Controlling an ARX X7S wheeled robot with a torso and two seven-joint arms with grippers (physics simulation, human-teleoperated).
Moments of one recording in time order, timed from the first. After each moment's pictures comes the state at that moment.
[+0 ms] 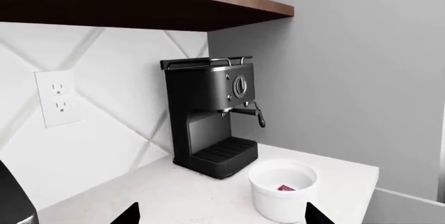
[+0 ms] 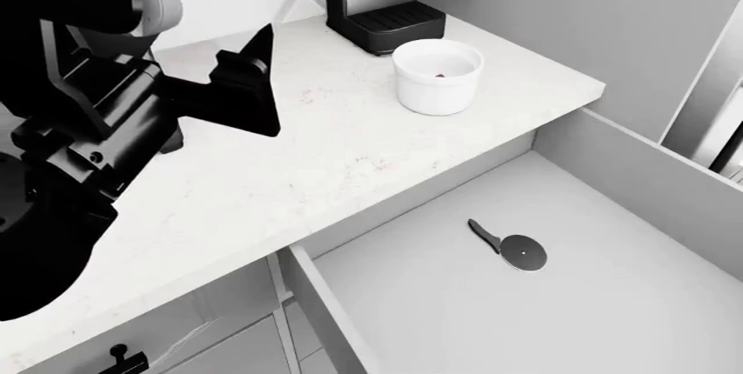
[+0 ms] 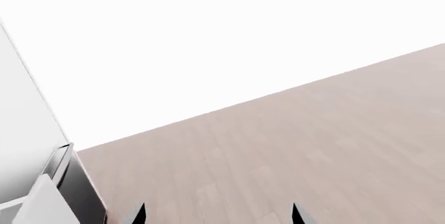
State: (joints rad) left arm -1.61 -1.06 1.33 0.57 -1.55 -0.15 -0.77; right arm -0.46 0.54 1.89 -0.48 0.99 1.15 0.30
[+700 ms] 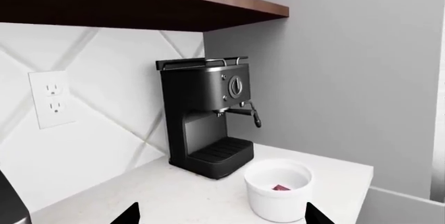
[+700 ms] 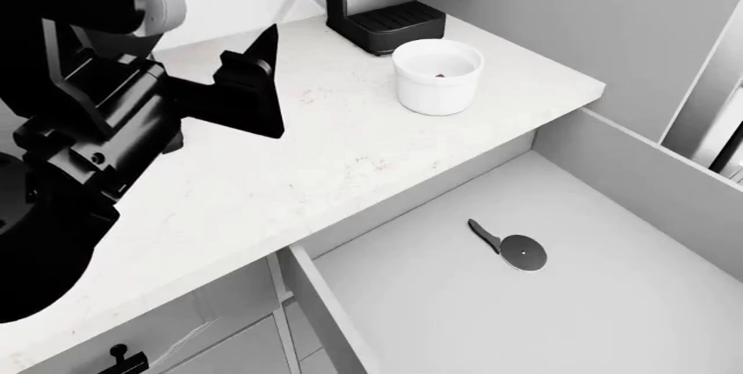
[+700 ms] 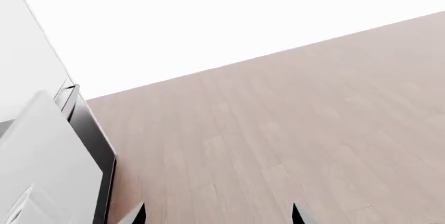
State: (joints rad) left arm -1.61 -1.06 1.32 0.58 -1.56 -0.16 -0.77; right arm -0.36 0.37 1.52 -0.38 0.74 0.92 0.20
